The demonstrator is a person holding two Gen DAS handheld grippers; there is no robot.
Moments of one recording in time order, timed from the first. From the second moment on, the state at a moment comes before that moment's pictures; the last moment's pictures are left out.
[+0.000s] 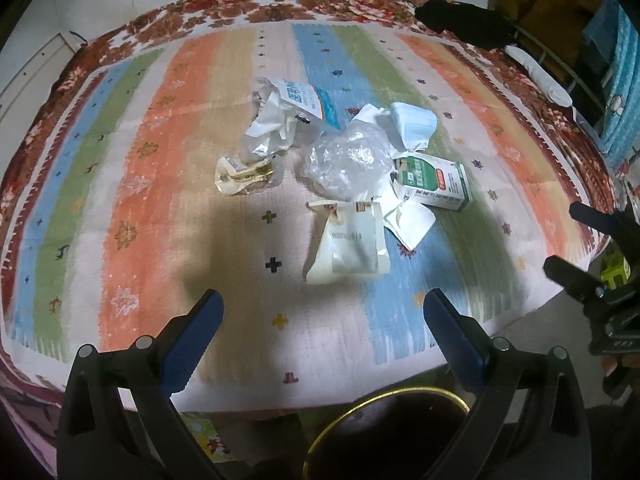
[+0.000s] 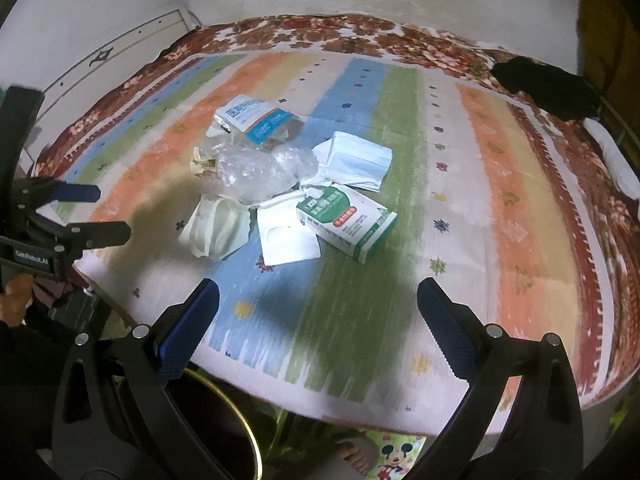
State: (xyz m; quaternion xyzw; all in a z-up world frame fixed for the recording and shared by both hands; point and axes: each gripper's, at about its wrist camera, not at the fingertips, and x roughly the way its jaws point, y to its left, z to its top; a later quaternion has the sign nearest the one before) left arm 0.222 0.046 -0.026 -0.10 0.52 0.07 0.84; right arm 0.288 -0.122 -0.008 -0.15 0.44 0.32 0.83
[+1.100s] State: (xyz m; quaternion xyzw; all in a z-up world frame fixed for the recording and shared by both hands) left arm 0.288 0.052 -0.085 -0.13 0.58 0.07 0.80; right arm 0.411 -0.070 -0.102 -0.26 0.45 0.41 0.75
